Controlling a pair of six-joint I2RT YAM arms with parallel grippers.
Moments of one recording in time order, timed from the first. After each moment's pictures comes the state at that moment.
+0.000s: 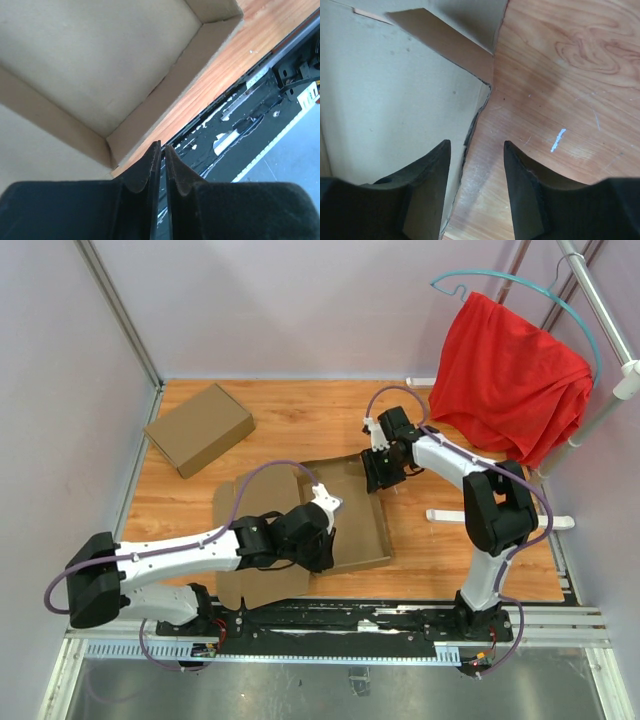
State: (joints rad) left arm -1.13 1.21 0.80 -0.42 -0.05 -0.63; right arm 0.41 1.82 1.30 -0.62 -0.23 0.05
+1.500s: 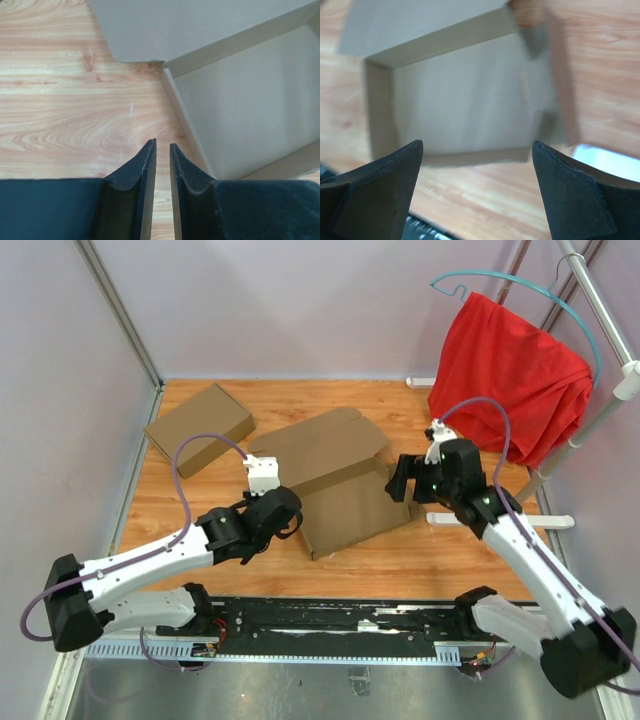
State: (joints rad) left arm -1.01 1.10 0.83 -0.62 -0.76 -0.78; right arm 0.44 0.95 0.82 -0.50 -0.11 0.38
